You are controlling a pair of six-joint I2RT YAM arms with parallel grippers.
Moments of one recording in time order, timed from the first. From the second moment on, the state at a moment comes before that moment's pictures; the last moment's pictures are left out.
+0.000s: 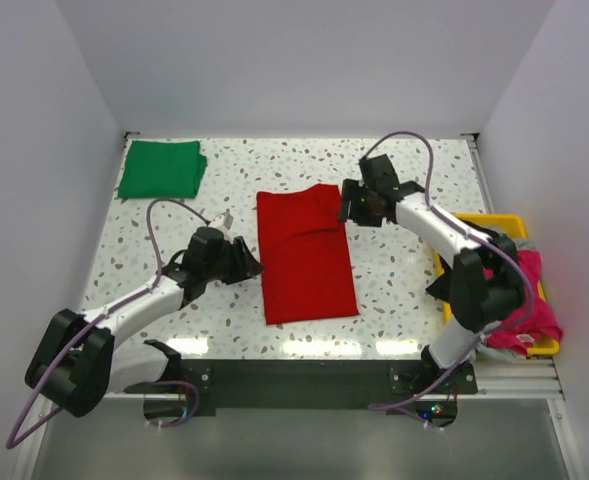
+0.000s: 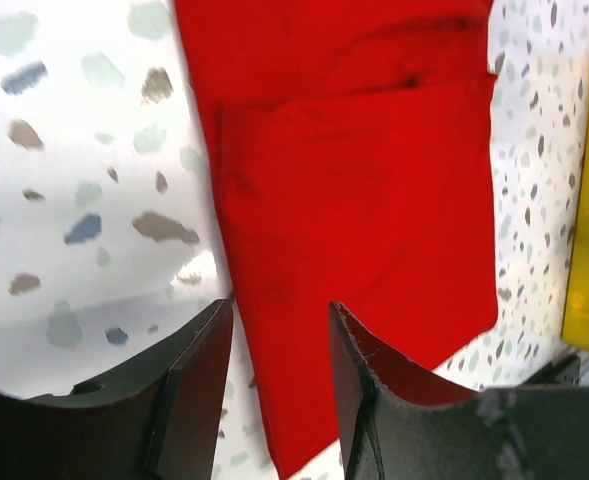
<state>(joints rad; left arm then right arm) -0.45 1.21 0.52 -0.01 0.17 -0.73 0.39 1.77 1.32 -0.52 0.00 0.48</state>
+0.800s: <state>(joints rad) -0.68 1.01 0.25 -0.02 0.19 -0.89 0.39 1.09 0.41 -0.30 -0.23 0.73</state>
